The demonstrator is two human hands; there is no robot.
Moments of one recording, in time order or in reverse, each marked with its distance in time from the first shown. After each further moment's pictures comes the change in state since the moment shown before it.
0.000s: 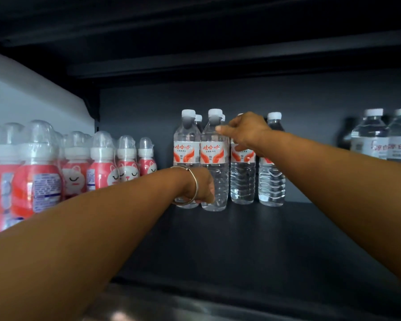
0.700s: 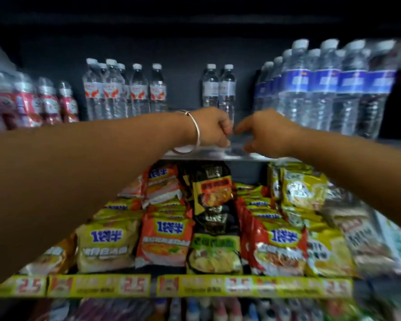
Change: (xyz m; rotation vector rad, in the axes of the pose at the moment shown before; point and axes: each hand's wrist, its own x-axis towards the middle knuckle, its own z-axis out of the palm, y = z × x) left_hand -0.207 0.345 0.088 -0.238 0.126 0.356; right_hand -0.374 0.114 -0.262 -0.774 -0.226 -0.048
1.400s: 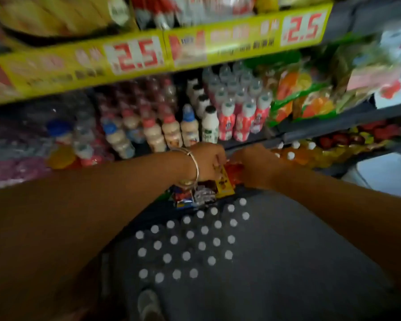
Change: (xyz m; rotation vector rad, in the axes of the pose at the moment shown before) left_hand -0.148 -0.047 0.542 -0.185 -0.874 -0.115; right_hand -0.300 0.083 0.475 0.309 -0.749 0.331
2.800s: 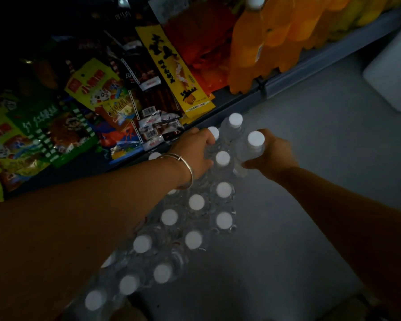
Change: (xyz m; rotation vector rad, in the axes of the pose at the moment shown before) left_hand 0.223 -0.170 0.353 0.027 0.042 0.077; right_hand 0.103 0.180 0.435 0.715 0.225 0.567
